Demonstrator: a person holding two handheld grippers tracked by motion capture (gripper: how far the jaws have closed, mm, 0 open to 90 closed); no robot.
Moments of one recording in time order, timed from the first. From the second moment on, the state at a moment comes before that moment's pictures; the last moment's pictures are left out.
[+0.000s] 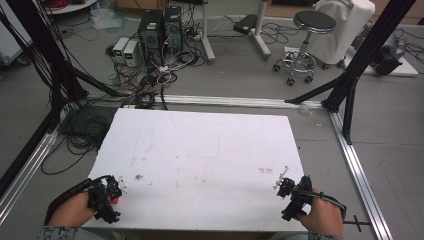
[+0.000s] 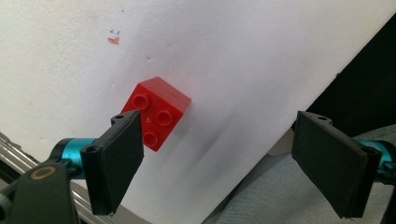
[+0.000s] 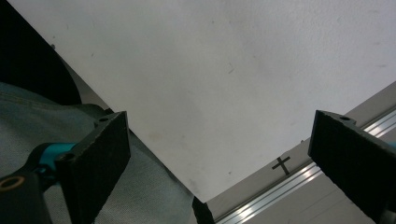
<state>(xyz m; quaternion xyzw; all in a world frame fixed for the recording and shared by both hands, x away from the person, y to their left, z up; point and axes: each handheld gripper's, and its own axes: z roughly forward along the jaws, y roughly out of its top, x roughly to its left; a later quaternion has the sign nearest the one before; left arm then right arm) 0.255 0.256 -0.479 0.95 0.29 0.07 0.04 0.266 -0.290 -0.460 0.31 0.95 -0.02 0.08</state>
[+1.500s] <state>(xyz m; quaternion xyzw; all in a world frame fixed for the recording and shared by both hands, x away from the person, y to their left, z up) 0.255 0.251 -0.485 0.96 0.26 0.06 0.04 0.265 -0.288 -0.459 0.31 0.95 -0.01 0.08</state>
